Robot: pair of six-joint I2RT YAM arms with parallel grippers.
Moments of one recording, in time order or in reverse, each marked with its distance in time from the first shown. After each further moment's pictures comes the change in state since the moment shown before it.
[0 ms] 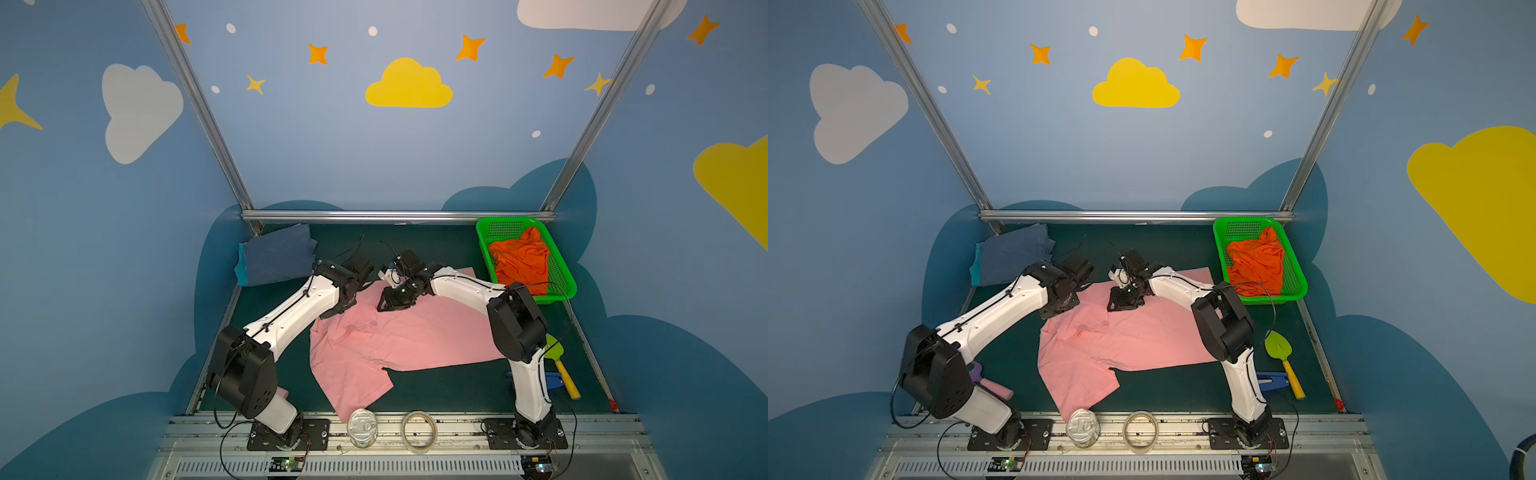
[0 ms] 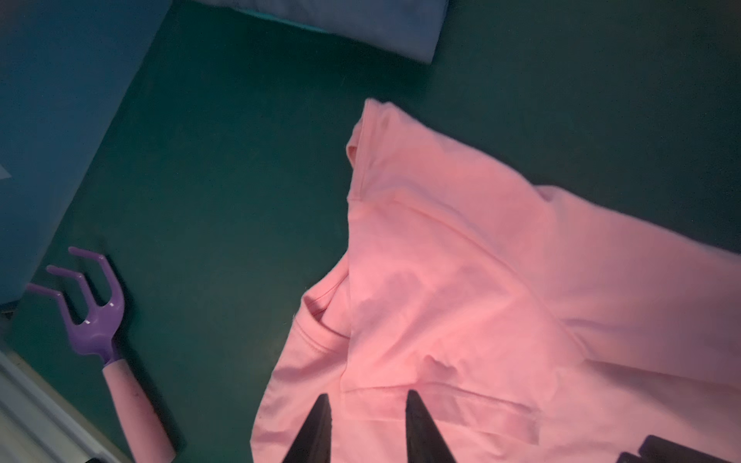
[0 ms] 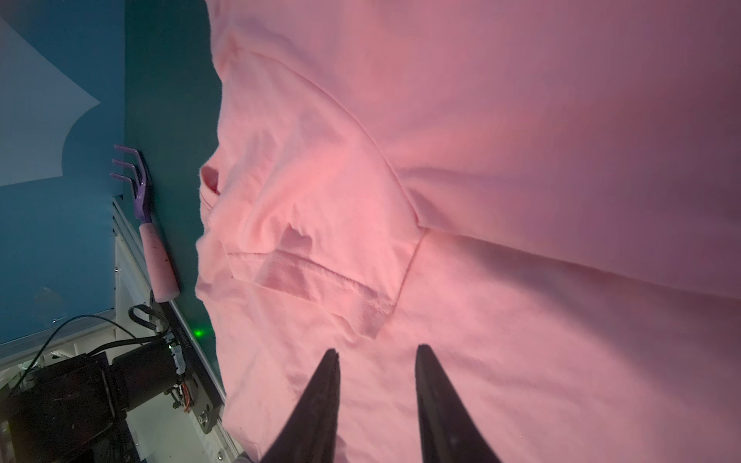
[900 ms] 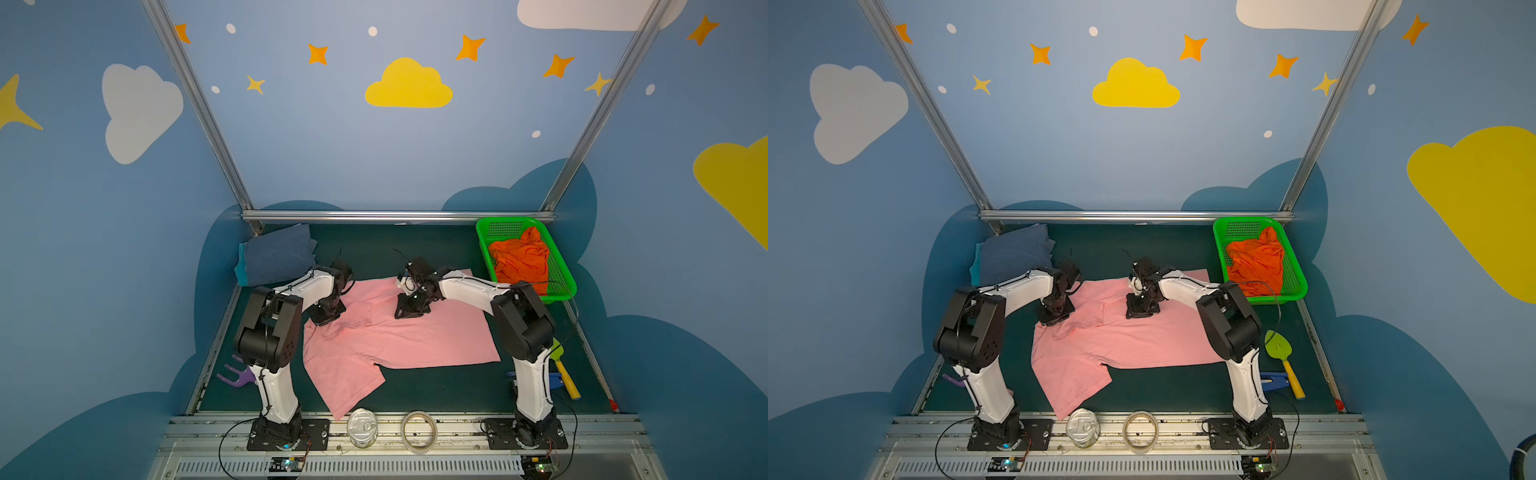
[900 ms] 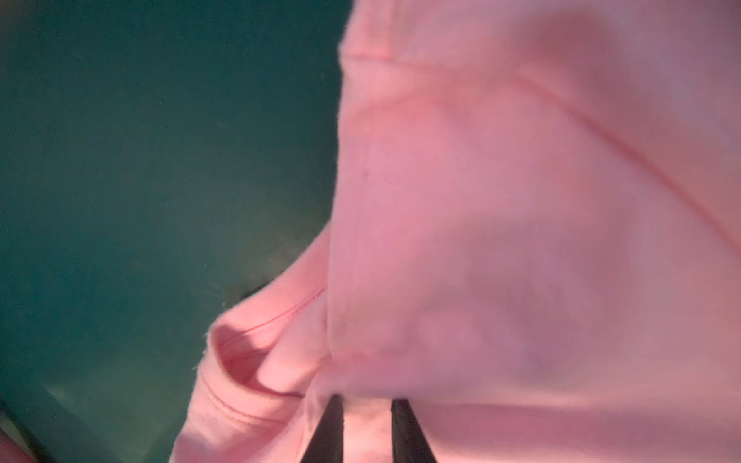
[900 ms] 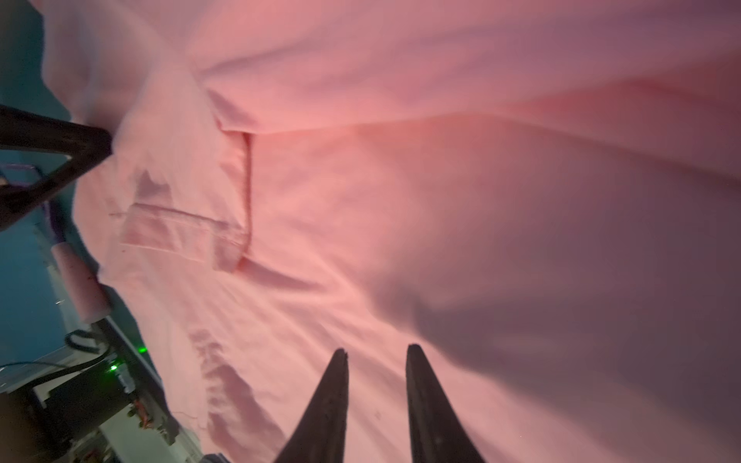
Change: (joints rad) left arm 0.204 0.277 -0.090 0.185 0.206 0.141; right arm -0.087 -0.093 -0.199 -0.045 0.117 0.016
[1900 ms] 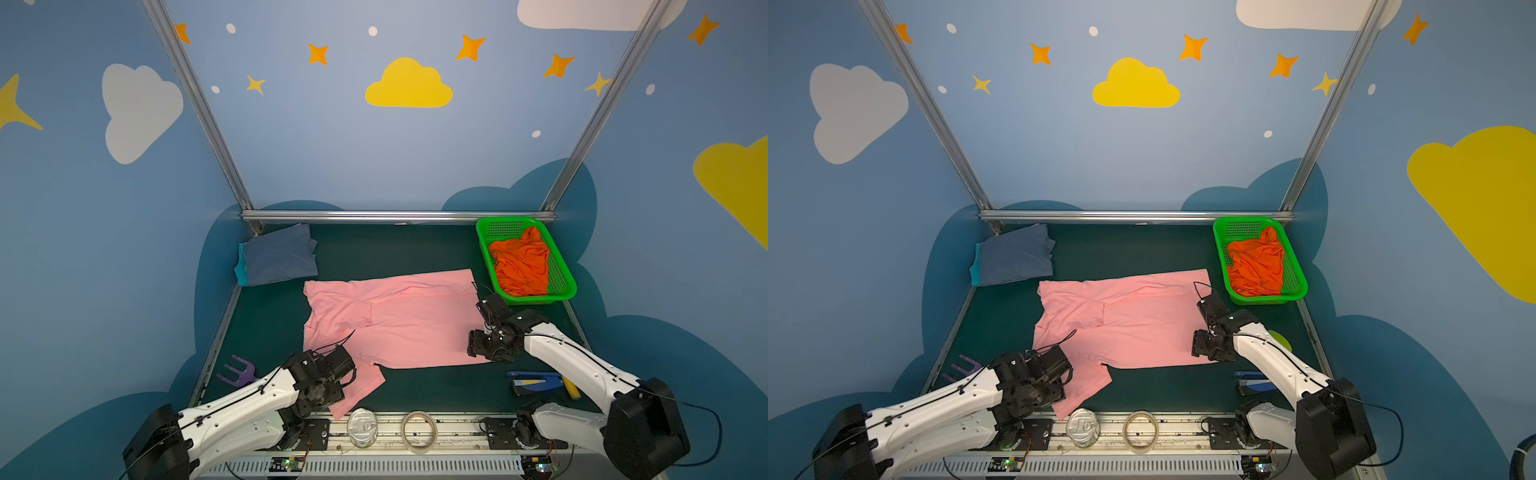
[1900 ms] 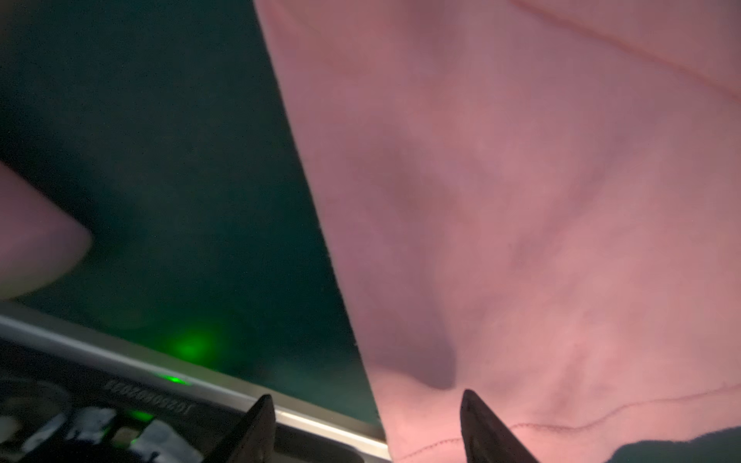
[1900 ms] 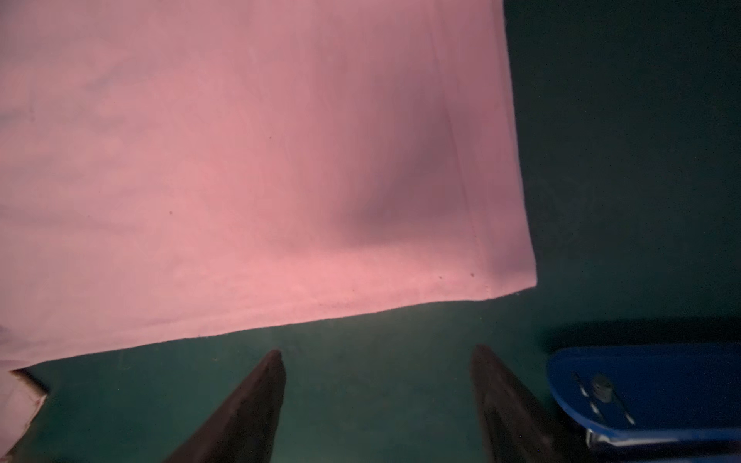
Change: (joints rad) left arm -0.573 -0.963 -0.782 -0.095 0.216 -0.429; right arm -0.229 -0.788 -0.700 -0.230 0.348 0.214
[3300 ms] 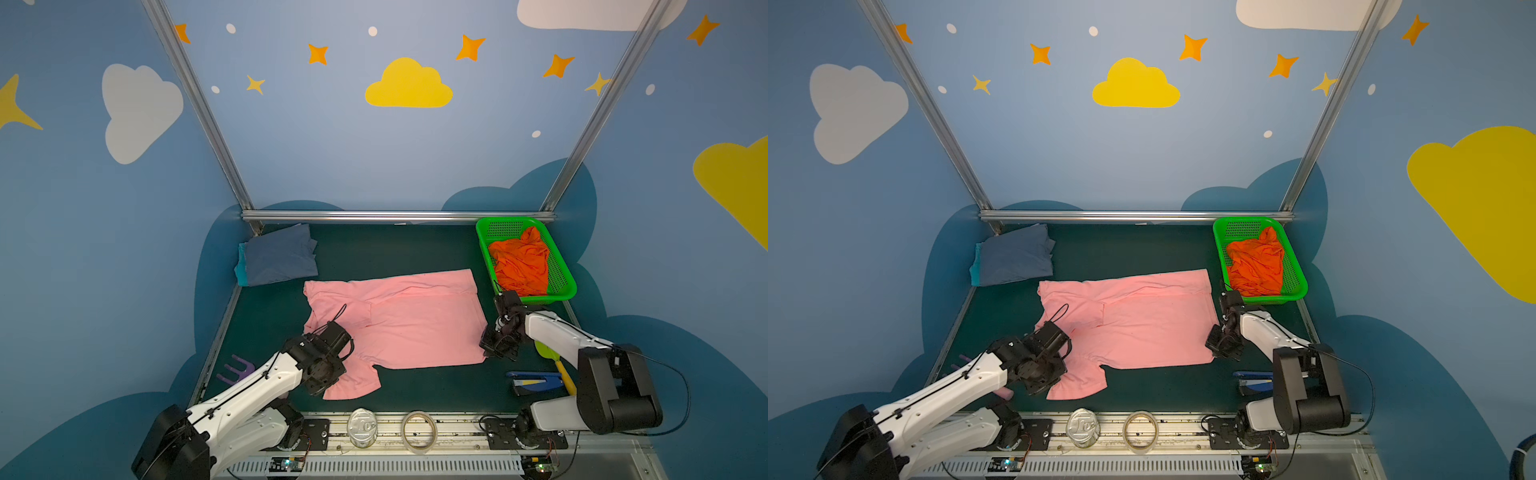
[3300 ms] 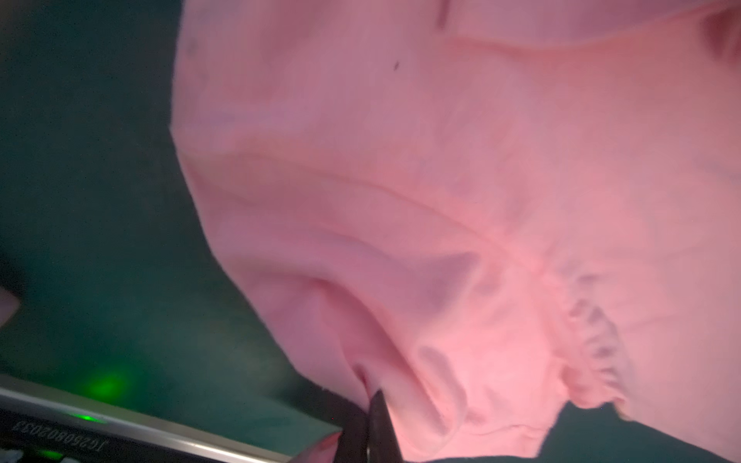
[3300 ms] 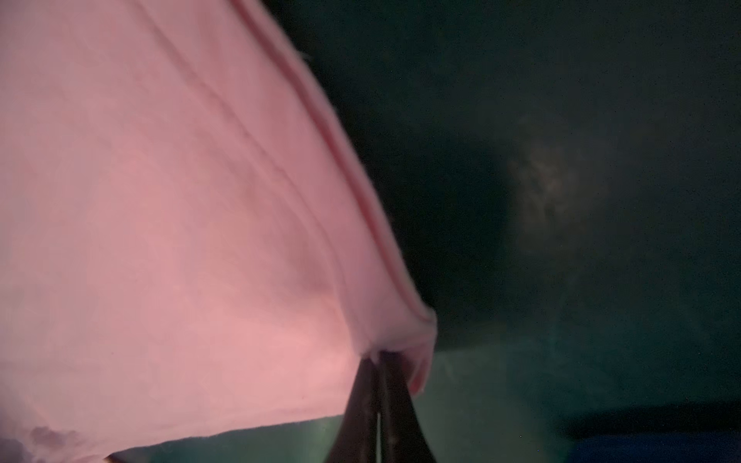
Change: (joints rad) left arm 0.255 0.116 0.176 0.068 0.024 0.130; right arm -0.253 0.220 -0.011 0.112 -0.173 0.031
